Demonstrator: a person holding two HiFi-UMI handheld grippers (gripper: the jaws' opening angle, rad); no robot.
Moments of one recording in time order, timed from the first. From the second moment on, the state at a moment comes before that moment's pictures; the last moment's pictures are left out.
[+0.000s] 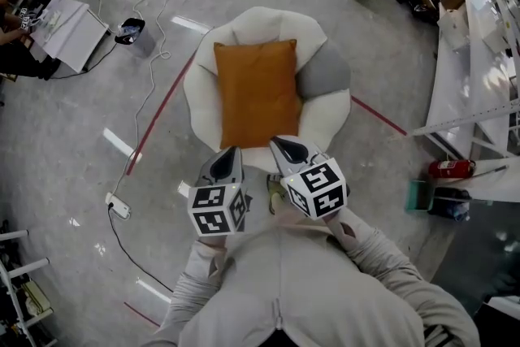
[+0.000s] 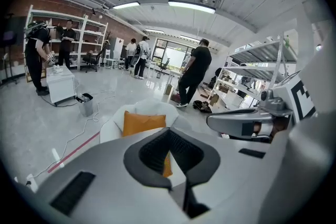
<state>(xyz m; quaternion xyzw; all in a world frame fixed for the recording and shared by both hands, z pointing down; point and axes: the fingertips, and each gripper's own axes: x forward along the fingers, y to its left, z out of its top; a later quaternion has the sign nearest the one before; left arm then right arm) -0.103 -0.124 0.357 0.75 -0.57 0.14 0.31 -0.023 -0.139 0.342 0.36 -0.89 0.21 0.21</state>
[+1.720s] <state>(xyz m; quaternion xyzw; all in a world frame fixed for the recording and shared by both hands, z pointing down) -0.126 -0.312 0.550 0.69 -0.57 0.24 0.38 0.062 -0.344 0.546 0.40 -0.81 0.32 0.27</state>
